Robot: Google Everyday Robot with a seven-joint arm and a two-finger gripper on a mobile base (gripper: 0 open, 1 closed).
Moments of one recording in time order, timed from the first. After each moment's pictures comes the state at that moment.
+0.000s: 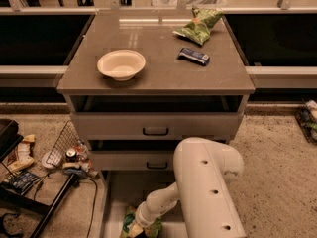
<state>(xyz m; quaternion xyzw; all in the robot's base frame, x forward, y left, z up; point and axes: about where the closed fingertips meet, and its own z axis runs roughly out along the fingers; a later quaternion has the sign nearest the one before) 0.448 0.114 0.150 -0.59 0.76 0.24 0.14</state>
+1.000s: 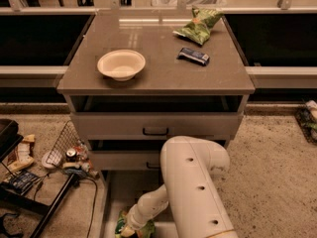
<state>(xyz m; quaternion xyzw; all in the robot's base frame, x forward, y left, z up) 0.436 0.152 0.147 -0.60 0.75 0.25 0.14</state>
